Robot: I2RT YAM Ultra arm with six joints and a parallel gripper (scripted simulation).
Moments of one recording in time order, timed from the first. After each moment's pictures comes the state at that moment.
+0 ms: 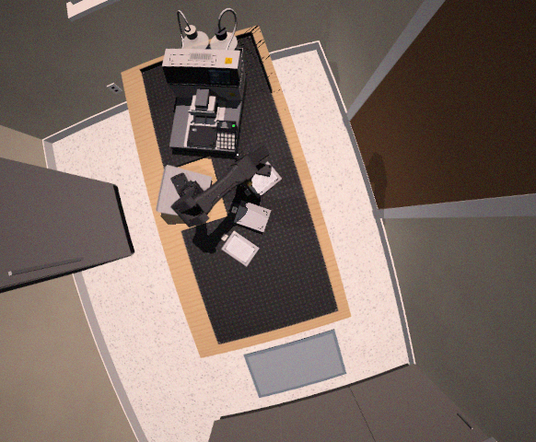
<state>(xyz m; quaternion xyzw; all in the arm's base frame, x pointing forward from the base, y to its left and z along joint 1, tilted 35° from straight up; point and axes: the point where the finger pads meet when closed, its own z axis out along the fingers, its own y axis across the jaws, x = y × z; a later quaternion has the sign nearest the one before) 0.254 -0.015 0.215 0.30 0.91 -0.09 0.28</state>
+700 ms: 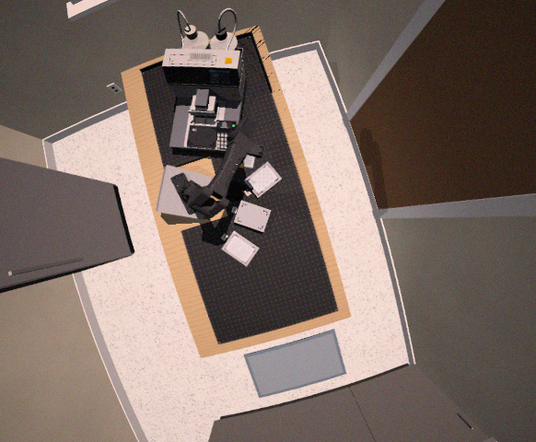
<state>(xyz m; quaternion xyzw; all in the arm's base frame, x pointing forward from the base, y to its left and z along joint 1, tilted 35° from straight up) 0.264 0.066 0.190 0.31 0.91 -0.09 0.28</state>
